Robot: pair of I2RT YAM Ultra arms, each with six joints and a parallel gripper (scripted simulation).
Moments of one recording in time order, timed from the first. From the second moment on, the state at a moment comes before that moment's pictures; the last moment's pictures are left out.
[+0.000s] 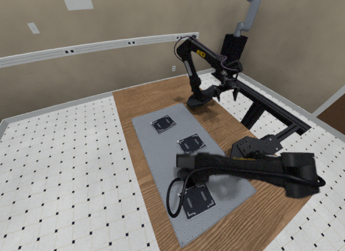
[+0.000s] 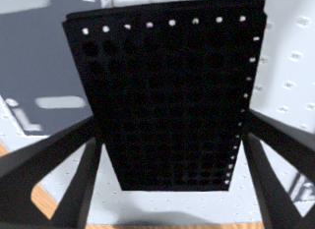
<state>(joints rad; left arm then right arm) -0.51 1.76 1.09 -0.79 -0.54 -0.40 2.07 1.66 0.74 -0.43 0.81 0.70</state>
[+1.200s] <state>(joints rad) -0.24 1.66 1.19 -0.83 -0.50 -0.08 1.25 1.93 0.81 0.56 0.54 -0.24</state>
